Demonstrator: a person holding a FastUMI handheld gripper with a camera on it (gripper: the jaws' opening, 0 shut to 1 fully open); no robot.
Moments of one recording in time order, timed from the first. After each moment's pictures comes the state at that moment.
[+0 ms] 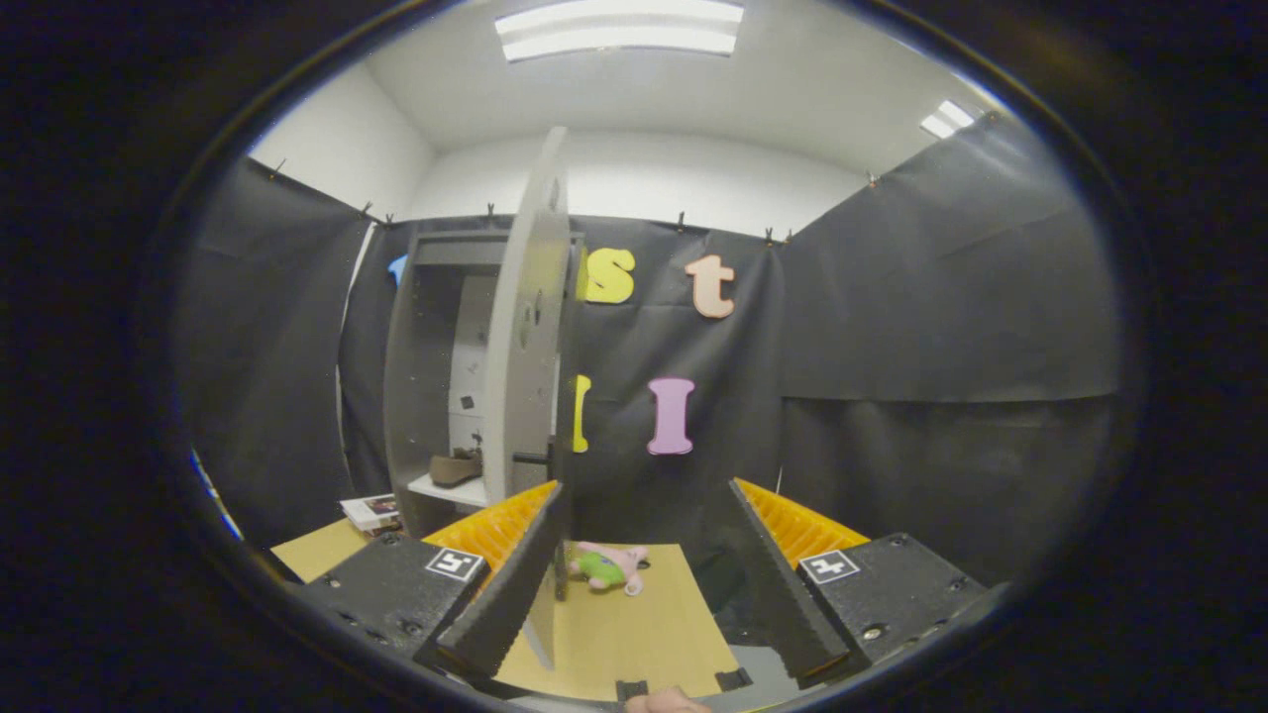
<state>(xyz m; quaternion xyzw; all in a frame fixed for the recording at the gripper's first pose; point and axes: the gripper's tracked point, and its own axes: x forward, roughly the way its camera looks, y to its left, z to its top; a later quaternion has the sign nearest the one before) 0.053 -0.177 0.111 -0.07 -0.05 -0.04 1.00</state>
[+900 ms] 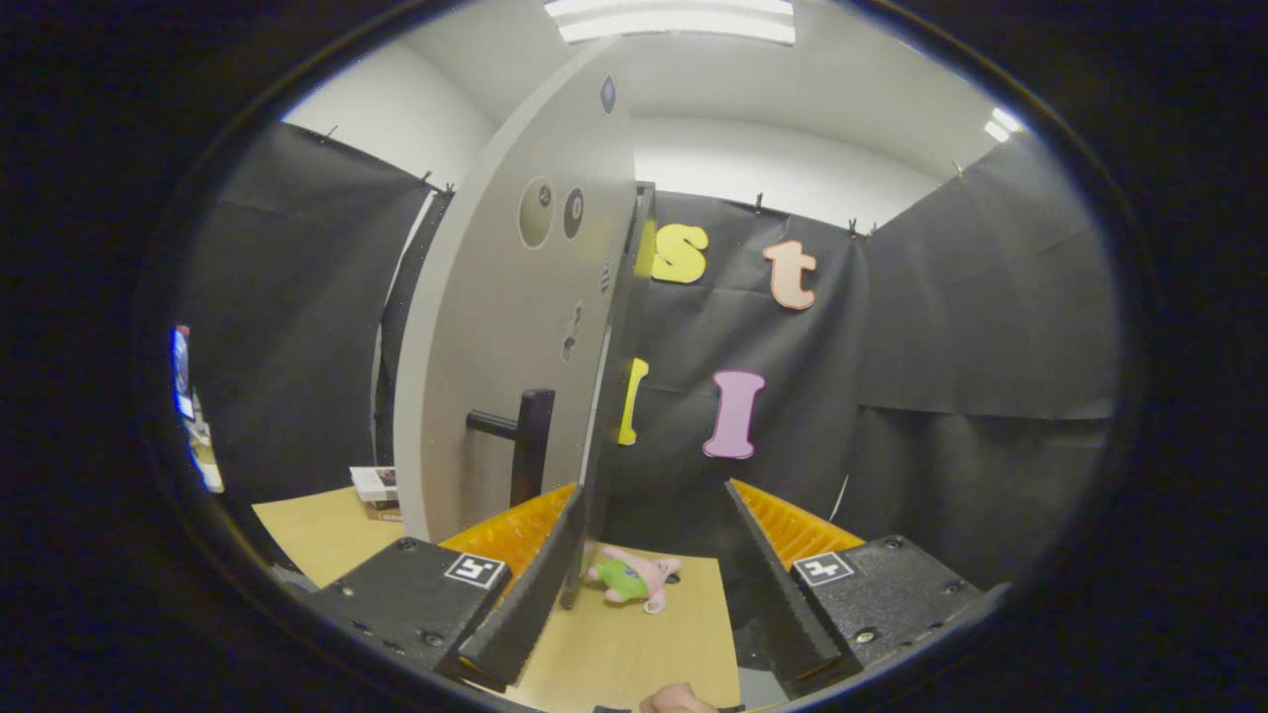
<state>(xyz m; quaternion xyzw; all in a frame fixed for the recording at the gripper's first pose) 0.163 -0.124 0.080 -0.12 -0.05 0.06 0.99</state>
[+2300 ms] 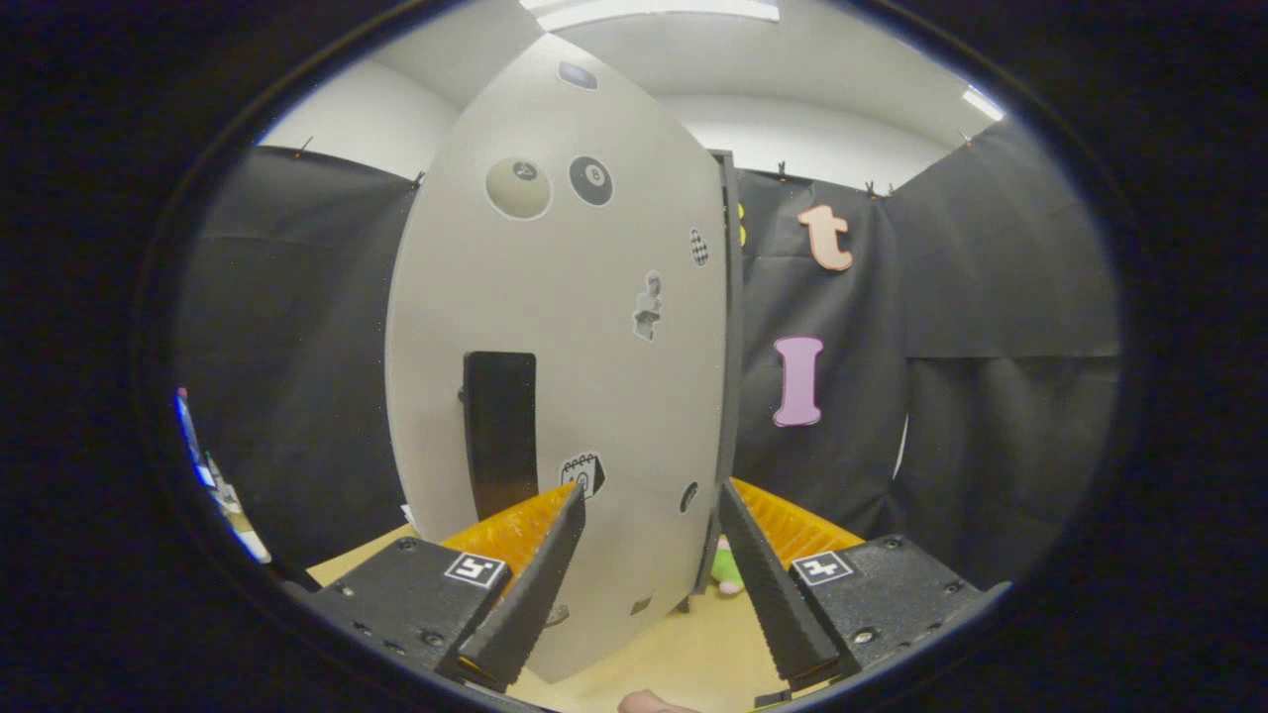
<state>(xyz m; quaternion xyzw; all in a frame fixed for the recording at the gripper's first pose) 0.186 0.085 0.033 -0.04 -0.01 0.09 1.00</state>
